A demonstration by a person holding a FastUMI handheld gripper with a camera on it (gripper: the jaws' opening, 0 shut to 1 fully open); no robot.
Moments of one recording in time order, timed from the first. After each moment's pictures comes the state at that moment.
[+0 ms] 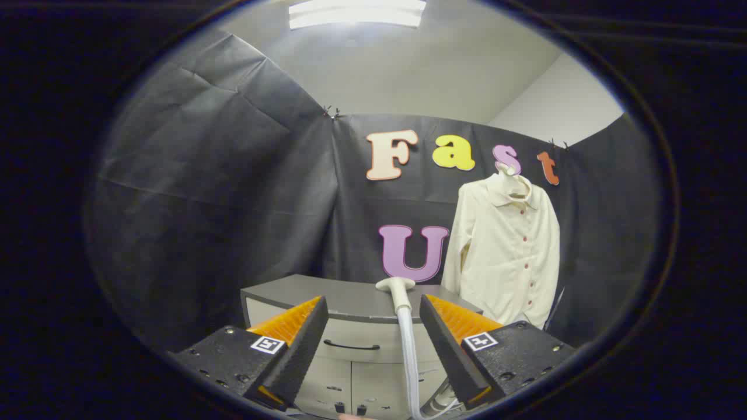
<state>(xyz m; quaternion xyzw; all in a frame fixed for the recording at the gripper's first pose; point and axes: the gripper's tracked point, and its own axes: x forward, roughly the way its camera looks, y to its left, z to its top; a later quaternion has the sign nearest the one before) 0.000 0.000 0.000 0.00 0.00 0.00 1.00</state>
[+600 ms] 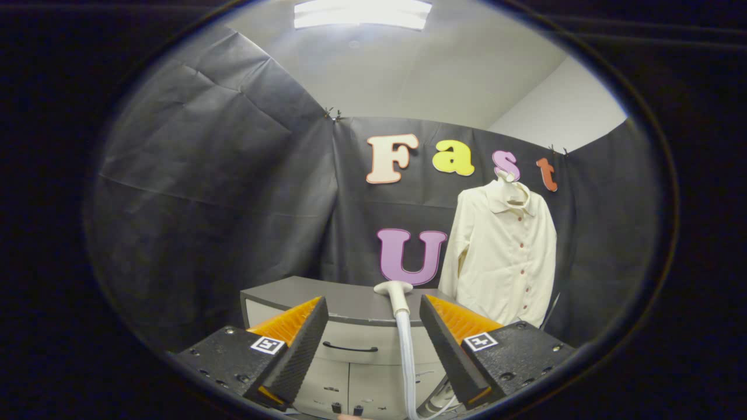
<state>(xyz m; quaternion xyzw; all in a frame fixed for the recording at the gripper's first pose) -0.006 -0.001 -0.004 -0.02 0.00 0.00 1.00</state>
